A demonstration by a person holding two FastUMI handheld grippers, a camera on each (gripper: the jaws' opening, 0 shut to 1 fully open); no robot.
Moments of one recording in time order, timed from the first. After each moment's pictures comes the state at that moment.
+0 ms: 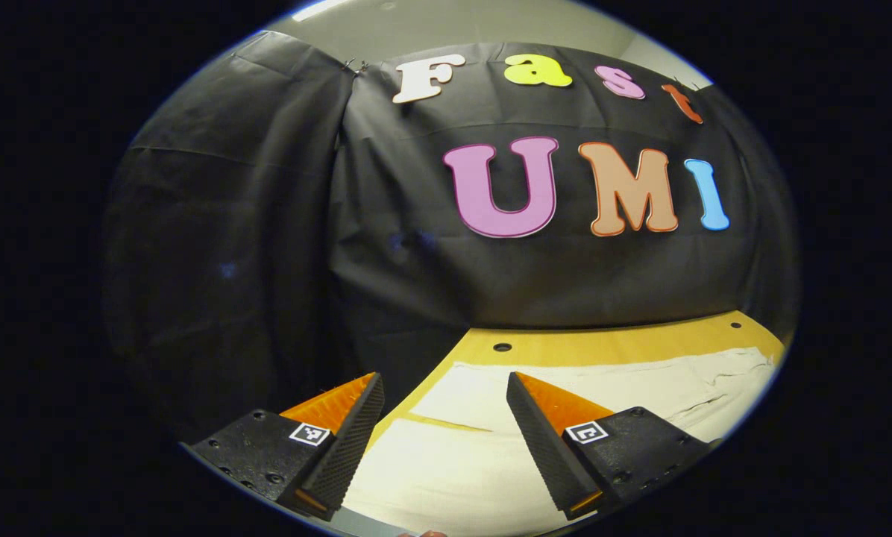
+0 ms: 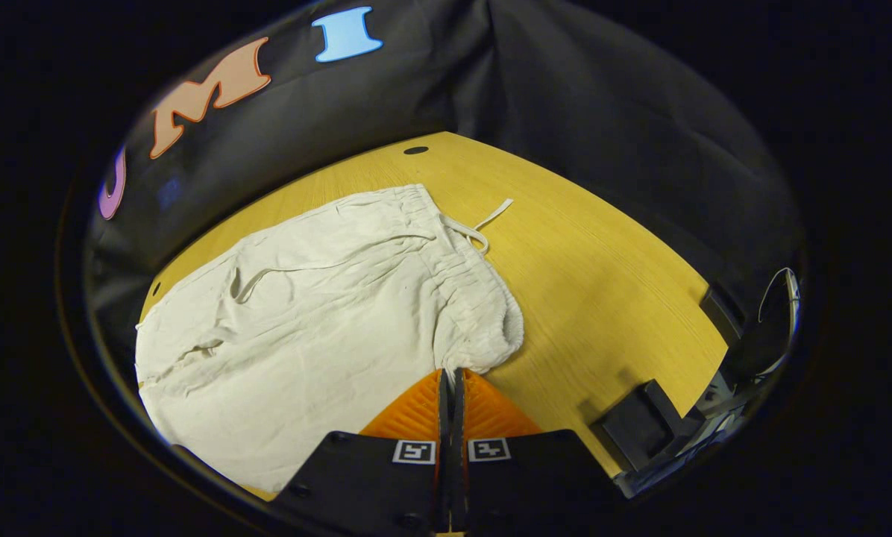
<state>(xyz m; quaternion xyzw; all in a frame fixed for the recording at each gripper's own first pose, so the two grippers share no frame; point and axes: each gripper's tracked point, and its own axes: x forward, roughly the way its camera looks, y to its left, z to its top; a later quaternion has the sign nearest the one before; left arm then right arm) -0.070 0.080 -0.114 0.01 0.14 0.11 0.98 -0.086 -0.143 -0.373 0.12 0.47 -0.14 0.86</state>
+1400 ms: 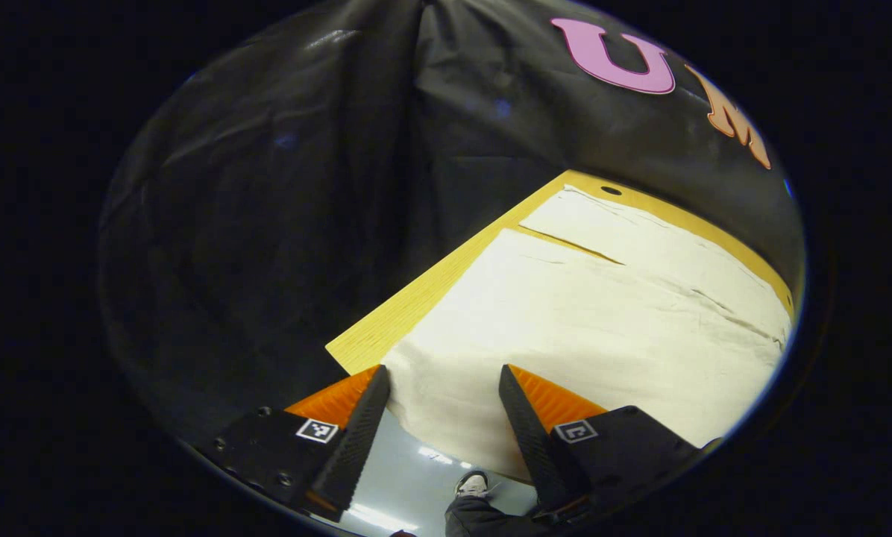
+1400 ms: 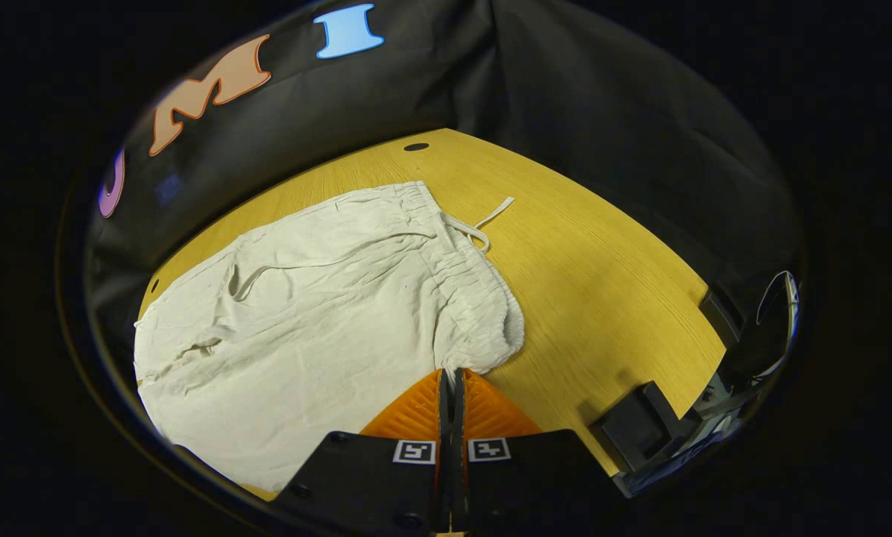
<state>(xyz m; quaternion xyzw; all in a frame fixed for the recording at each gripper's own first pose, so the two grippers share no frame) -0.166 0.162 -0.311 -0.08 0.40 0.22 0.88 -0.085 -0.143 -0.375 0.11 0.48 -0.14 0.86</state>
